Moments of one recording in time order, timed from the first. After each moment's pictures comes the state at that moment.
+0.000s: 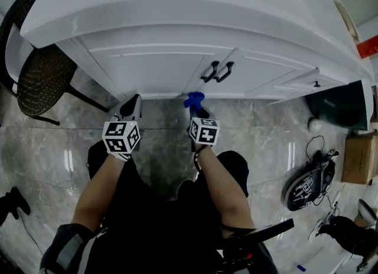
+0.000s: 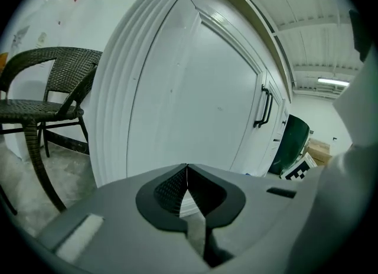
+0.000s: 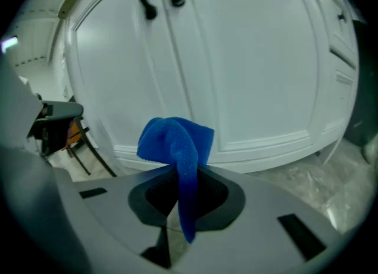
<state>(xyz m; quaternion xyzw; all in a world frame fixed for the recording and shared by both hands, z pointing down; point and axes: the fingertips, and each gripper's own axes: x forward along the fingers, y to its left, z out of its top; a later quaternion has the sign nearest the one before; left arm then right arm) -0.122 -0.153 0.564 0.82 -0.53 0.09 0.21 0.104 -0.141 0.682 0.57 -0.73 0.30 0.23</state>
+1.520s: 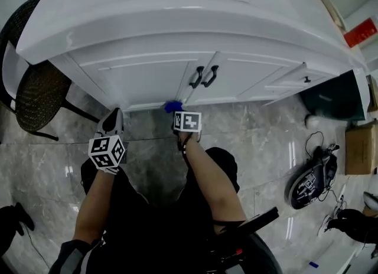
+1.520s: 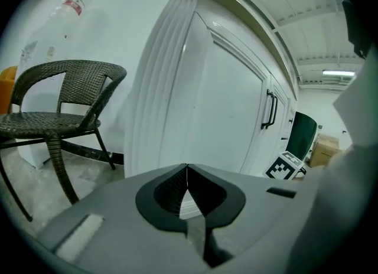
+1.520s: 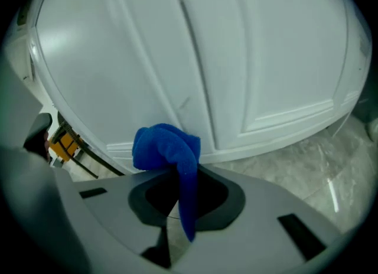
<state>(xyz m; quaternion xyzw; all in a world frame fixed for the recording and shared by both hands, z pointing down) -0.167 -0.144 0.554 0.80 -0.57 0.09 0.18 0.064 -0.158 0.718 0.53 -0.69 0.42 0.26</state>
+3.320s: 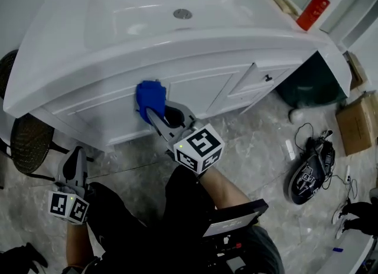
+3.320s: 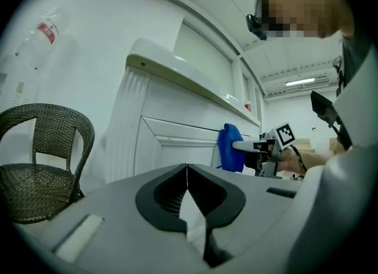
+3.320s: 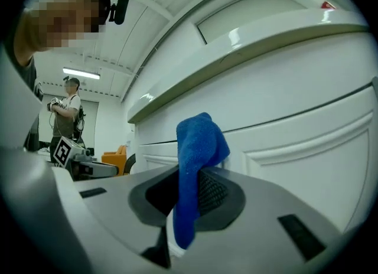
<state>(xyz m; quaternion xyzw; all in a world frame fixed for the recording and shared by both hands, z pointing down) -0.135 -0.091 0.353 0.88 -0.47 0.02 0.08 0.079 -0.153 0.328 0.42 -0.91 0.06 -0.02</state>
